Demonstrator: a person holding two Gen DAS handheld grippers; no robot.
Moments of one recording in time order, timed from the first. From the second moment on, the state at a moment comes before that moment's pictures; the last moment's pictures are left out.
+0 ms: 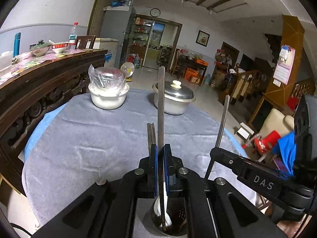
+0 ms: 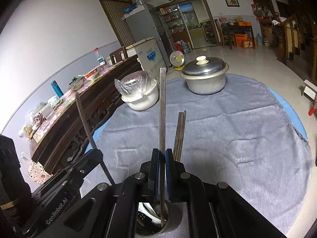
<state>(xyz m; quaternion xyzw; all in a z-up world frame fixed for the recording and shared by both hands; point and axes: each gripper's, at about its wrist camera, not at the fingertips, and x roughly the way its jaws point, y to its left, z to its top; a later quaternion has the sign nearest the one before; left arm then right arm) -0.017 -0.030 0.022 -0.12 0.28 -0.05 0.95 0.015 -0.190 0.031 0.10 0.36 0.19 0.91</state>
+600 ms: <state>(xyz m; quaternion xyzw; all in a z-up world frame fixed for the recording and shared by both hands) -0.037 -0.040 0.004 -0.09 0.30 -0.07 0.95 -0.014 -0.184 0.013 0.07 0.37 0.20 0.91</state>
